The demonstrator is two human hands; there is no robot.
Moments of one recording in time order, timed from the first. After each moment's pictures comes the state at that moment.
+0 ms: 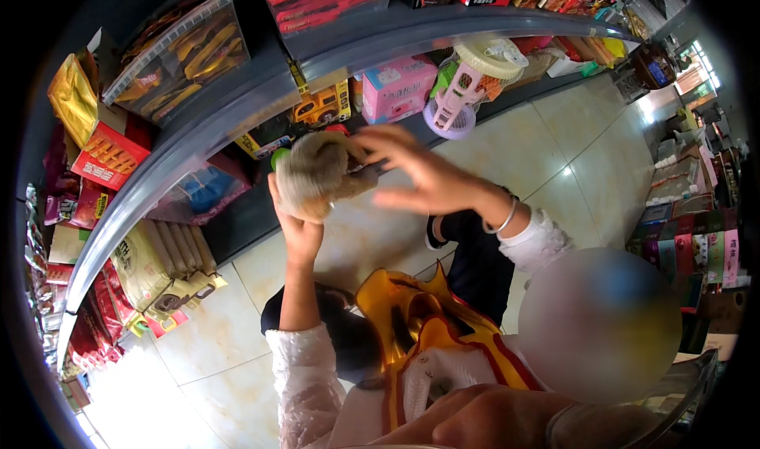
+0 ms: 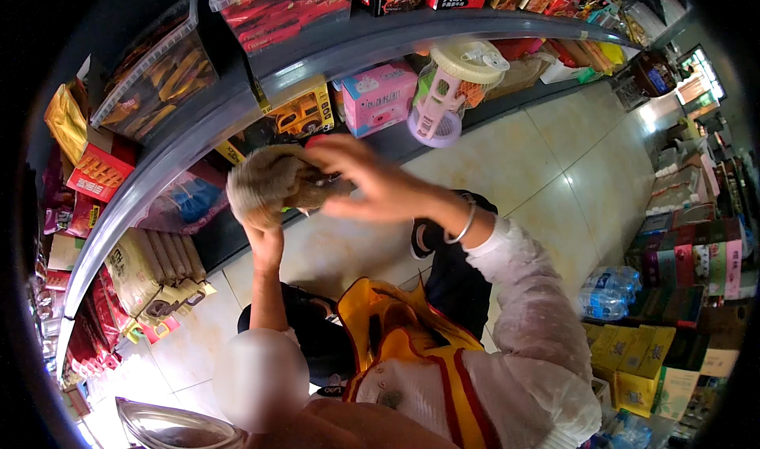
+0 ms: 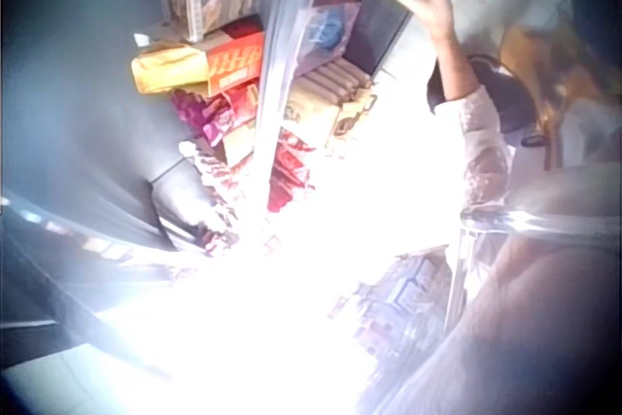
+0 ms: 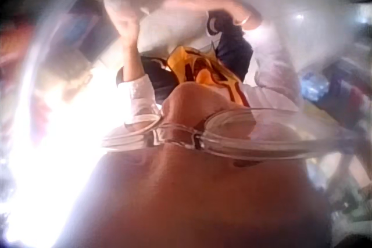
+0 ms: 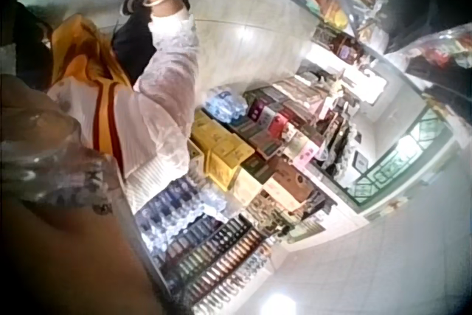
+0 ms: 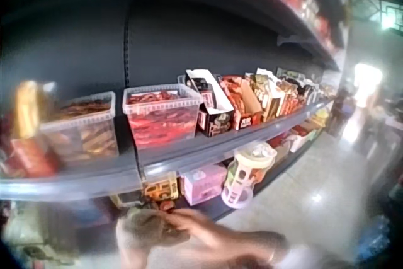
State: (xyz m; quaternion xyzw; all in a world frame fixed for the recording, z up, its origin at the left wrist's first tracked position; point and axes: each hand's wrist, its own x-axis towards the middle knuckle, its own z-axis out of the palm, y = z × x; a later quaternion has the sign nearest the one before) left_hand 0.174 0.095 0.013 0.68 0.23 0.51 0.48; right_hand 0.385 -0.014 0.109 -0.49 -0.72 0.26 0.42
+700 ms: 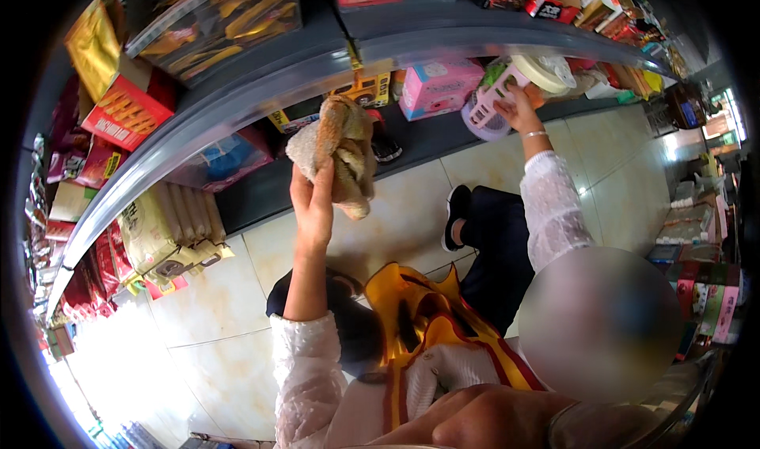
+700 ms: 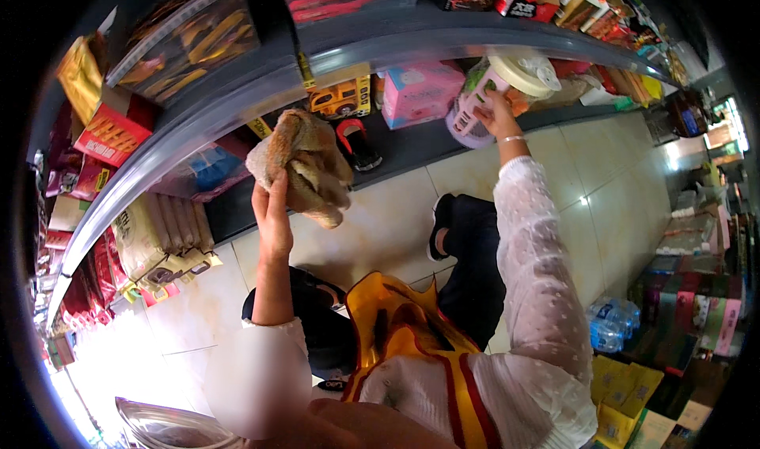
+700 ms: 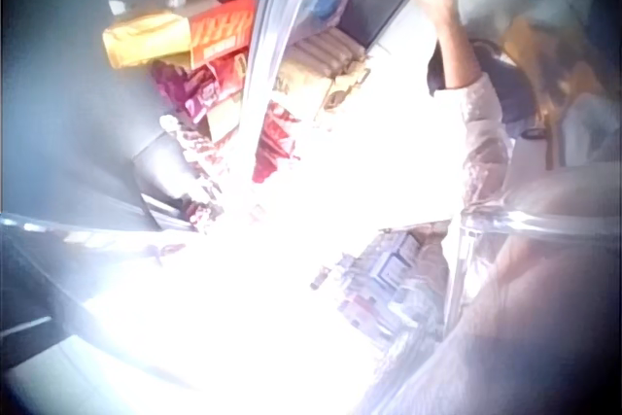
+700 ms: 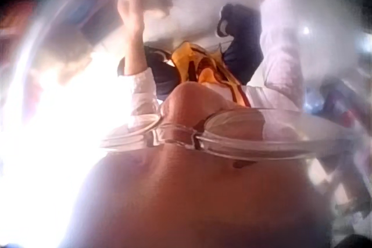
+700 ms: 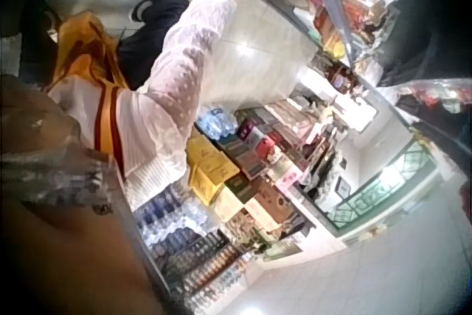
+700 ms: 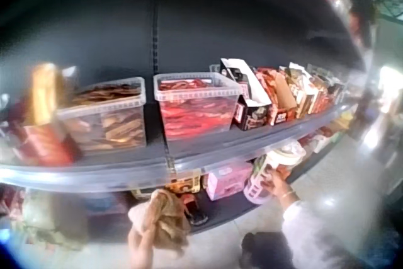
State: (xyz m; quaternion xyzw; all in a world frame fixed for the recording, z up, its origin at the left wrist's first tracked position) left_hand 0.173 0.102 0.037 0.52 0.30 0.46 0.65; right_hand 0.679 0.033 -0.069 -0.60 -0.01 0.40 0.69
